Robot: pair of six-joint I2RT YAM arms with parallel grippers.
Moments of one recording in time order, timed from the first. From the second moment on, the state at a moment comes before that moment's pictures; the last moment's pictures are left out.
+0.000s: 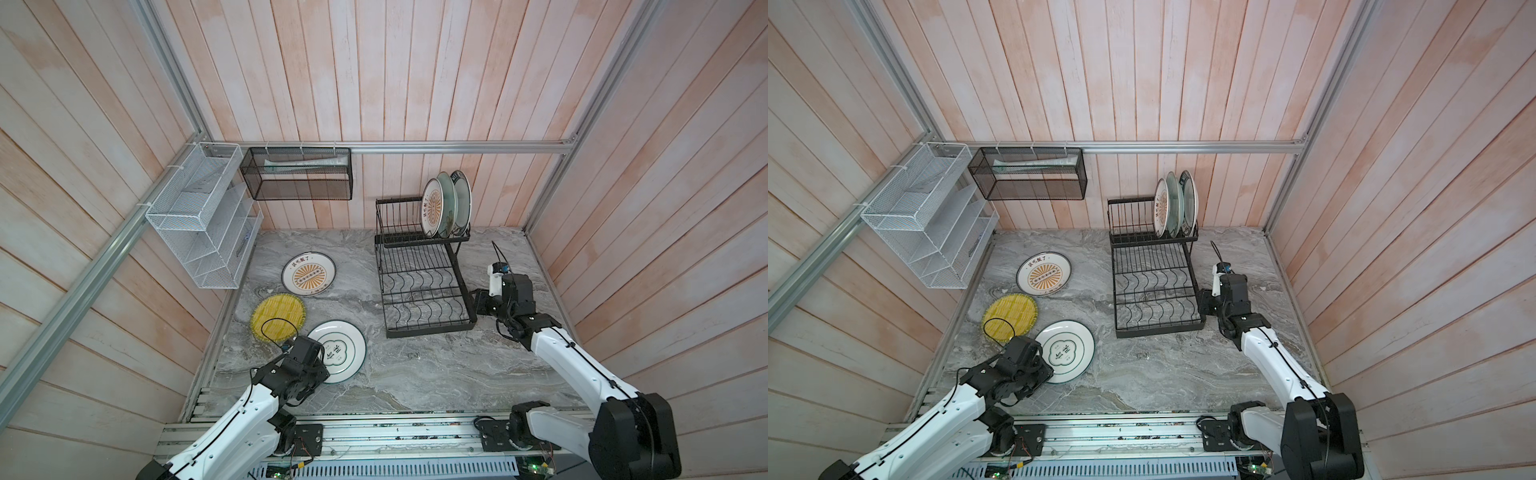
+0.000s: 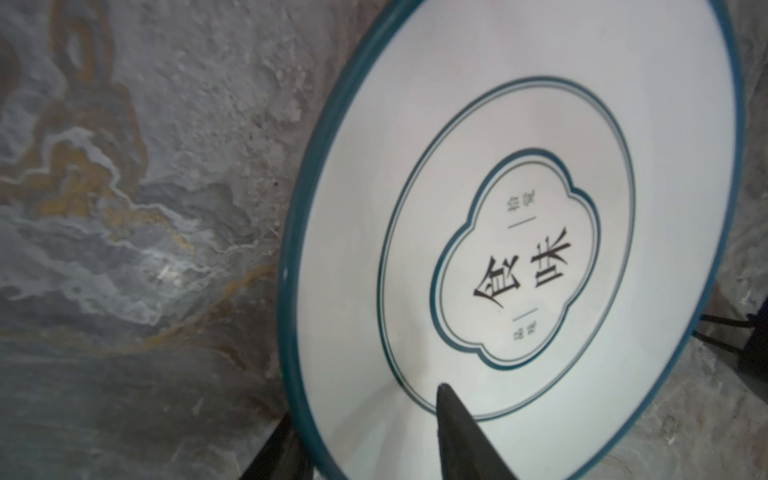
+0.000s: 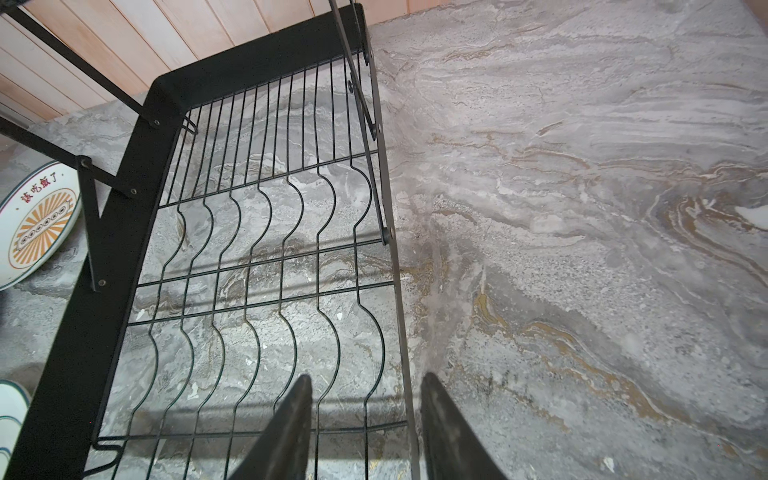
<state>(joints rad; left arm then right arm) -0.46 0.78 0.33 -0.69 0.00 -1.10 0.19 1.15 0.69 -0.18 -0.09 0.28</state>
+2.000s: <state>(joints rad) -0.49 0.75 0.16 -0.24 -0.06 -1.39 0.26 1.02 0.55 -0.05 -0.31 0.39</state>
